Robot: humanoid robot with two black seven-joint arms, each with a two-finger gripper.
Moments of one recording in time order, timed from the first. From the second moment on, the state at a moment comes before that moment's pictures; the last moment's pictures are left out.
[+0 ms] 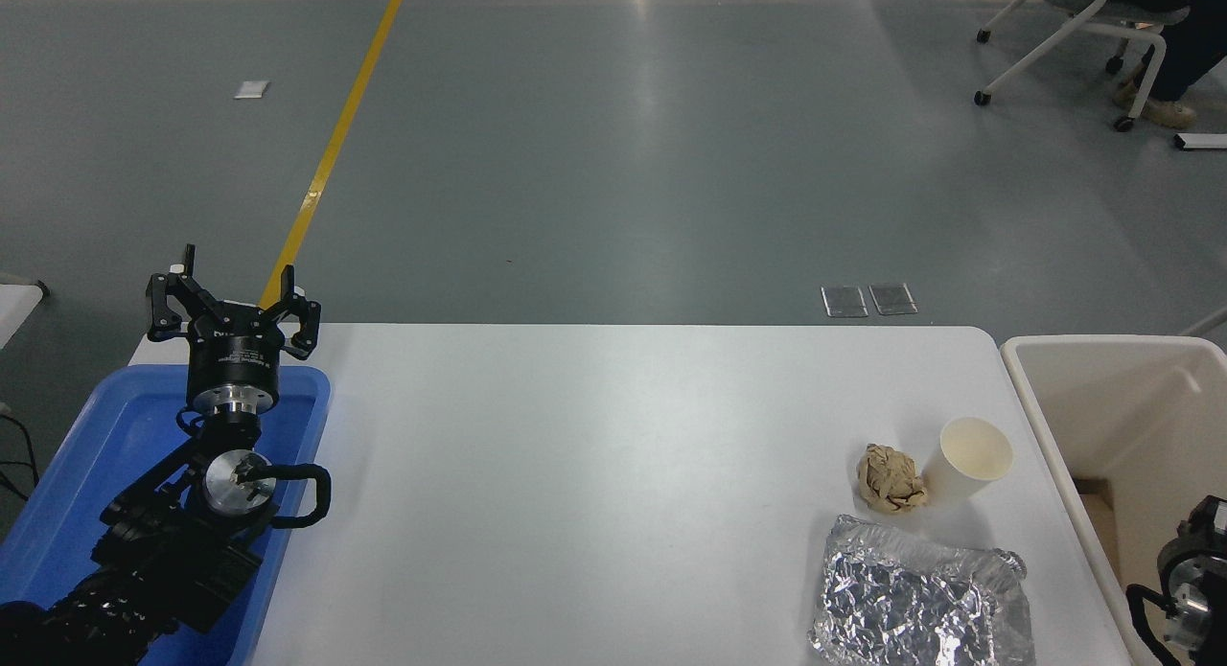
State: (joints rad) left arm -0.61 0.17 -1.00 -0.41 -0.12 -0.52 -0.60; right arm 0.45 -0.44 0.20 0.28 0.30 -0.23 0.22
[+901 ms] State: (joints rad) left arm -0.61 0.17 -1.00 -0.41 -0.12 -0.51 -0.60; right arm 0.46 -0.45 0.20 0.31 0.30 -0.22 0.22
